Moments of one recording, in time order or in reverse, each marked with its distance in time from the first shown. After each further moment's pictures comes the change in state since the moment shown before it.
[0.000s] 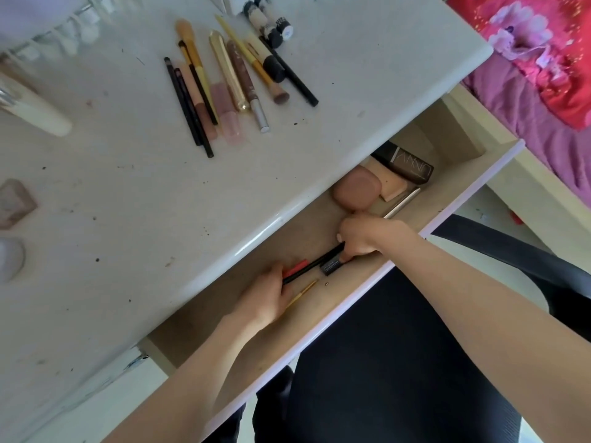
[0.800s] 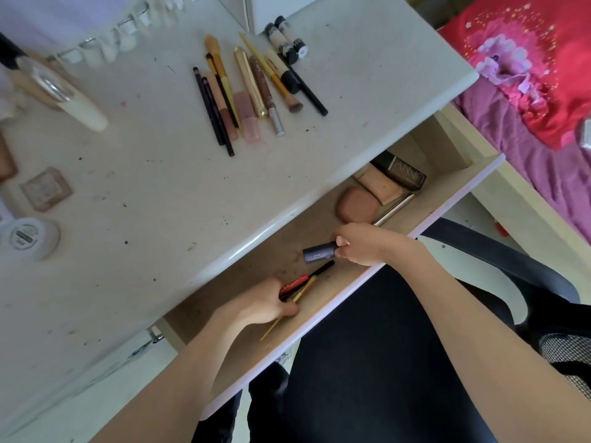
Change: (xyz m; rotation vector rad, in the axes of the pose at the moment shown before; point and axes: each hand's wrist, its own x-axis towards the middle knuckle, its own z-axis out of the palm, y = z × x) left_hand -0.028 -0.005 -0.018 -0.091 -0.321 -0.016; right_hand -0.061 -0.029 -0.004 0.256 0.151 -0.063
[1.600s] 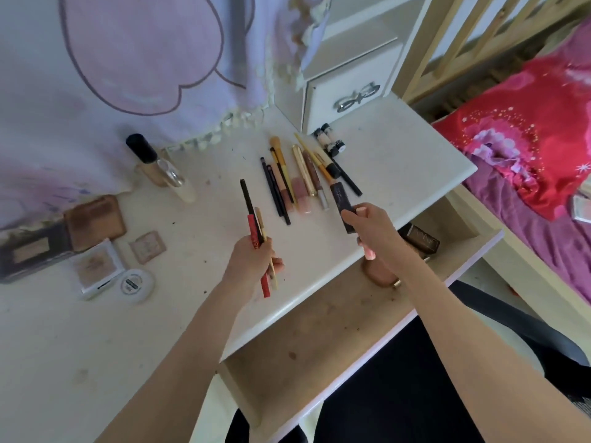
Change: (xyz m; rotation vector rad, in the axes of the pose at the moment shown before) left_hand -0.082 0.039 -0.139 -0.986 0.670 0.004; right_hand -0.010 -0.082 -0.093 0.936 0.628 0.106
